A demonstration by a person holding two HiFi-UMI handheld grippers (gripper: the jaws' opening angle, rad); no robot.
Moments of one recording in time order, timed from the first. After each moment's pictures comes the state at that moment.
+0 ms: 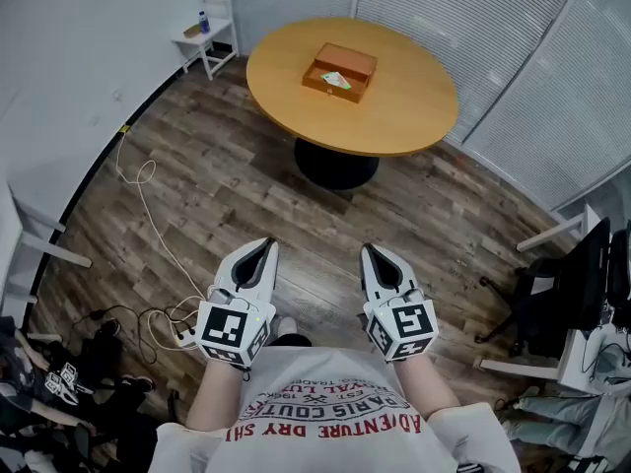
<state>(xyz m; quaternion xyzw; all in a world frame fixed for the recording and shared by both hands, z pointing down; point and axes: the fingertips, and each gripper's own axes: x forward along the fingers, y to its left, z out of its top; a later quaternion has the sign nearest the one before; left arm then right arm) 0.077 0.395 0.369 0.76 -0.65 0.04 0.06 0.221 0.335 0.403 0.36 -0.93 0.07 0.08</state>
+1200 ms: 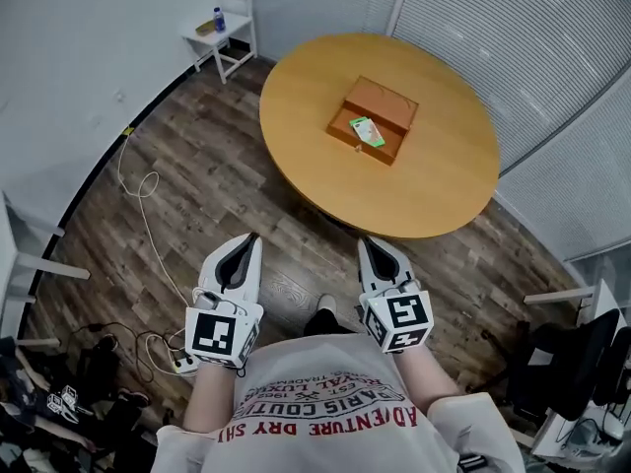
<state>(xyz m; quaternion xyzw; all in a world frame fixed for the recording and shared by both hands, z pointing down) -0.087 0.155 0.355 0.70 -0.71 0.05 0.01 0.060 0.061 0.417 0.31 -0.94 0.07 0.12</state>
